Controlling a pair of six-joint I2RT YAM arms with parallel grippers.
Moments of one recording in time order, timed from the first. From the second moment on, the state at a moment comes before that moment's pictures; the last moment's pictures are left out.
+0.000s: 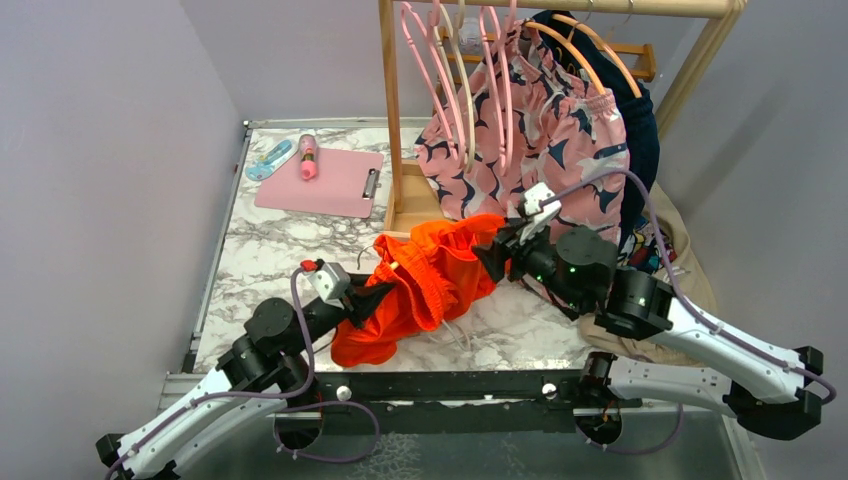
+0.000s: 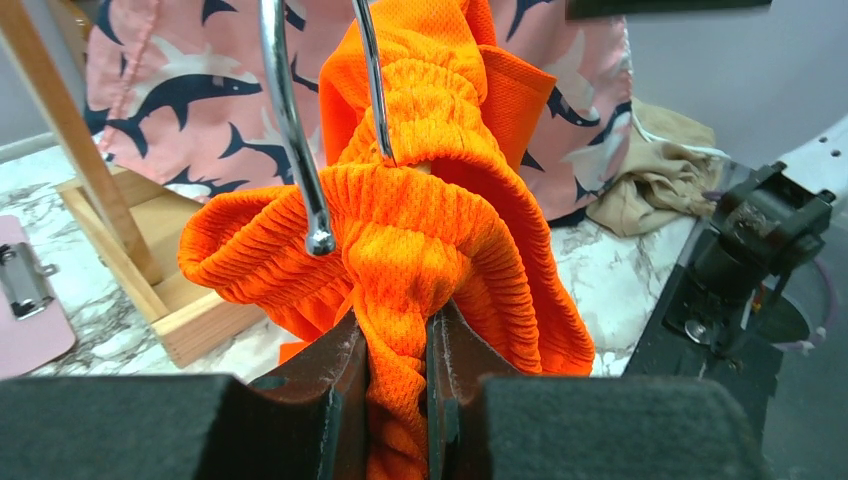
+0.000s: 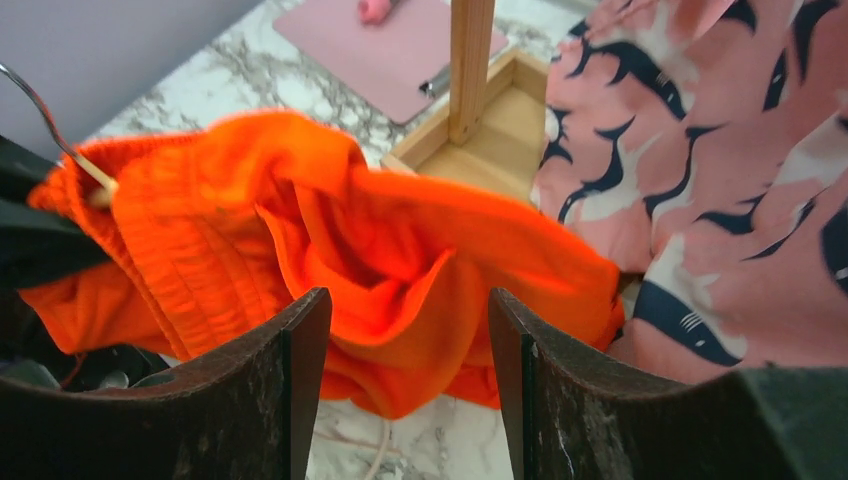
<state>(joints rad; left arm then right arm) -0.91 0.24 0.38 -0.07 0.02 -0.11 1.09 0.87 1.05 -0.40 0.41 0.14</state>
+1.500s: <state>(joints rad) -0.91 0.24 0.38 -0.08 -0.03 -0.11 1.09 1.10 1.07 -0.18 0.00 0.12</state>
